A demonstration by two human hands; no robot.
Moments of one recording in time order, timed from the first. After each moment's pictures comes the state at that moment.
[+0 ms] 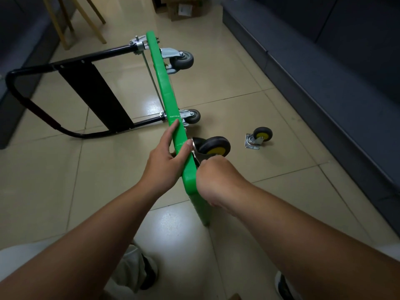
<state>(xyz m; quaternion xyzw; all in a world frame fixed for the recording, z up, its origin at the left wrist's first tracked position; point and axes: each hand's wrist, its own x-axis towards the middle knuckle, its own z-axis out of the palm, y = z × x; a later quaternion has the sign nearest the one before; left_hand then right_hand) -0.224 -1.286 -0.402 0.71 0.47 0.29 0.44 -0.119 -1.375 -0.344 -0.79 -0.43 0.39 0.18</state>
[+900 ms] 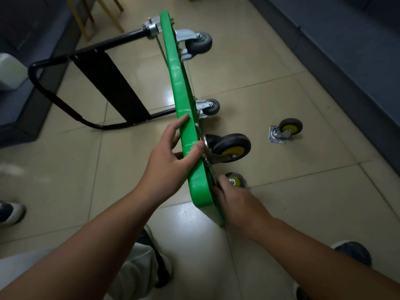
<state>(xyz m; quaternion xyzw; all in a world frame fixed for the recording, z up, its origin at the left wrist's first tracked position) -0.230 -1.282 -0.391 0.70 0.46 0.28 0.47 -0.091 -1.381 -0.493 -0.67 -0.65 0.24 0.27</state>
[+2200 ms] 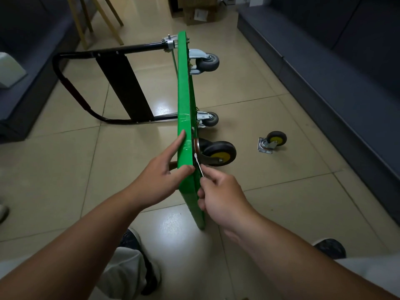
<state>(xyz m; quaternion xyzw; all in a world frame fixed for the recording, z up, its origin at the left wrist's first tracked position) -0.301 -1.290 -0.393 0.75 0.40 0.19 0.49 -0.170 -1.391 -0.392 -0.65 -0.26 0.53 0.47</state>
